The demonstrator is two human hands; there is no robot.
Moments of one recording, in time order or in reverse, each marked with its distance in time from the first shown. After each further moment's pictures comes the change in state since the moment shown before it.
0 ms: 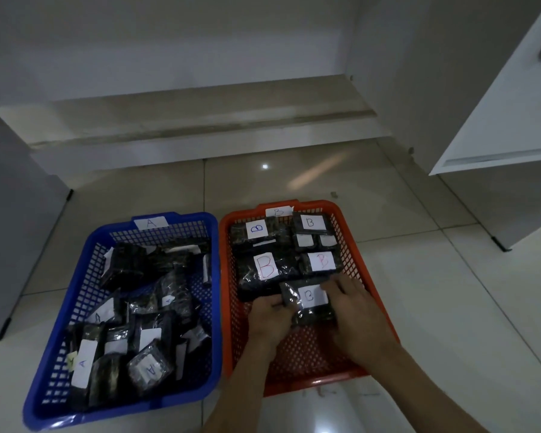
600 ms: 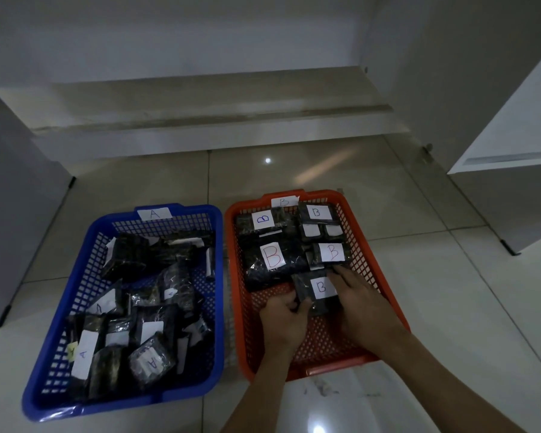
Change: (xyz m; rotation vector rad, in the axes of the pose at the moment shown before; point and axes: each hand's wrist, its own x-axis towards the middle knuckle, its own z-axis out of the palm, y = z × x) left_hand 0.012 -0.027 0.018 0.144 0.089 0.299; right_hand 0.021 0.025 0.011 -0.043 -0.012 -0.104
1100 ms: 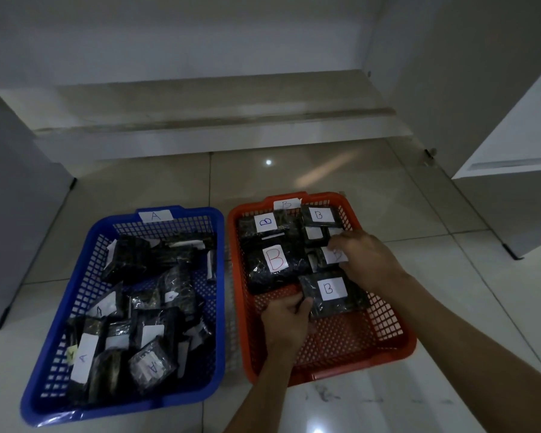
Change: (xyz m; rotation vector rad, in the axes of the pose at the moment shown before) left_hand -0.004 0.011 -0.001 -0.058 0.001 -0.062; right_hand 0.072 0.023 -0.050 -0.065 0.073 -0.060
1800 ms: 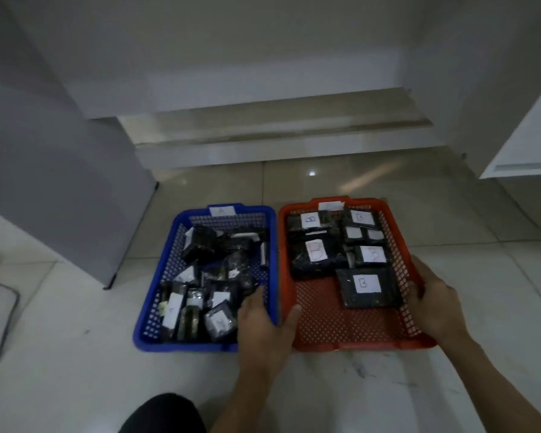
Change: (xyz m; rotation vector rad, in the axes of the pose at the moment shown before) left_hand -0.092 0.014 -0.118 0.455 0.335 0.105; right_hand -0.103 -0.022 0.014 0.547 0.216 0.460
